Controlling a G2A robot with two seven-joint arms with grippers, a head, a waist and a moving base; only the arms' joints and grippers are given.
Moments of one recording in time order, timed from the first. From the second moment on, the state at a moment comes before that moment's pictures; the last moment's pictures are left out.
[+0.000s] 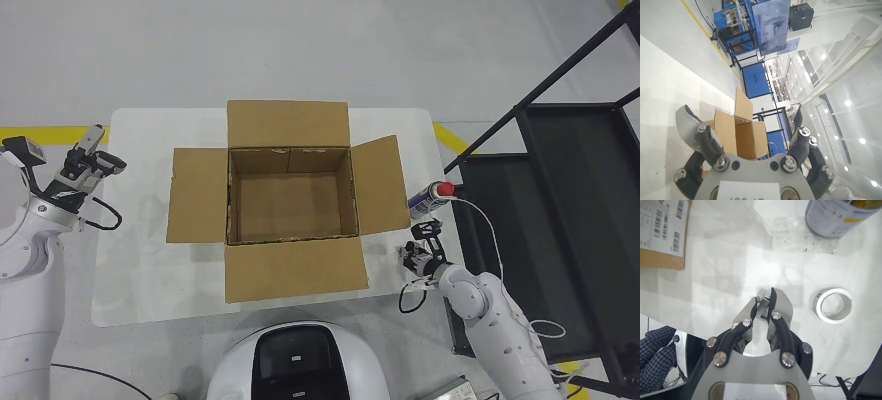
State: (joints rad) left arm 1.13 -1.04 -1.65 -1.26 -0.29 -0.35 -0.72; right arm -1.61 -1.17 1.54 -1.45 -0.93 -0.30 0.48
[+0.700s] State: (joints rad) left arm 1.13 -1.04 -1.65 -1.26 -0.29 -0.35 -0.72; right arm -1.66 -1.15 1.55 -1.56 -1.02 -0.28 0.46
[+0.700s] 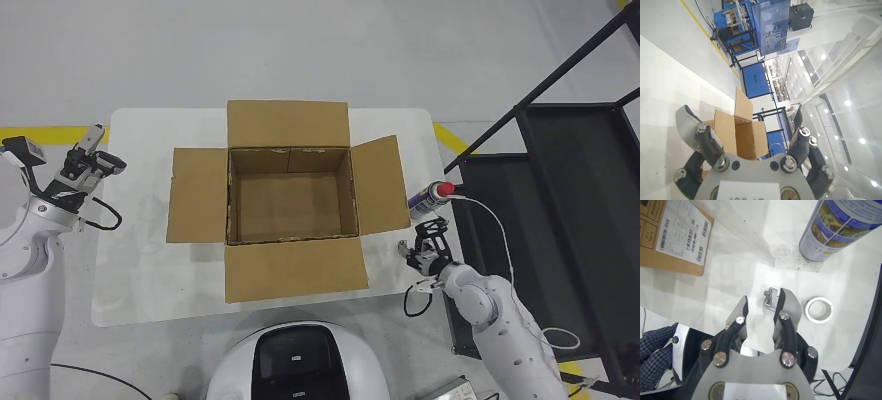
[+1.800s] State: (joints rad) left arm 1.13 -1.04 -1.65 -1.26 -0.29 -0.35 -0.72; right arm -1.53 -1.17 1.42 -1.43 -1.11 -0.13 0.50
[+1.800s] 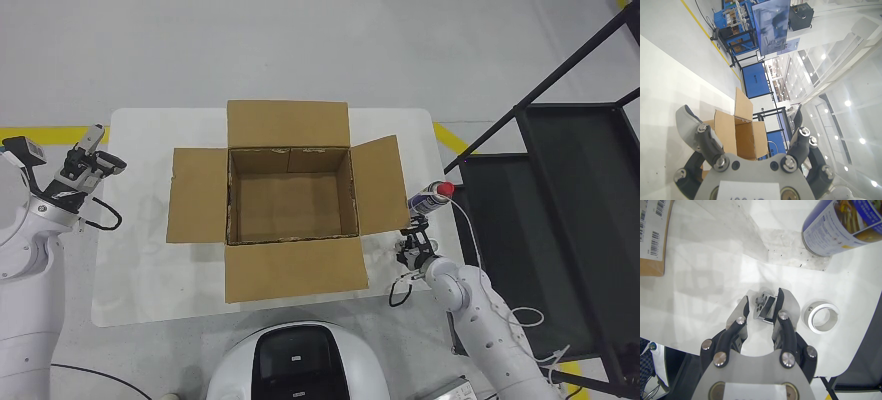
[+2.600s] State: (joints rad) left arm 1.13 -1.04 -1.65 -1.26 -0.29 -0.35 -0.72; right arm -1.71 -1.15 1.60 -1.65 -0.91 -0.22 0.47
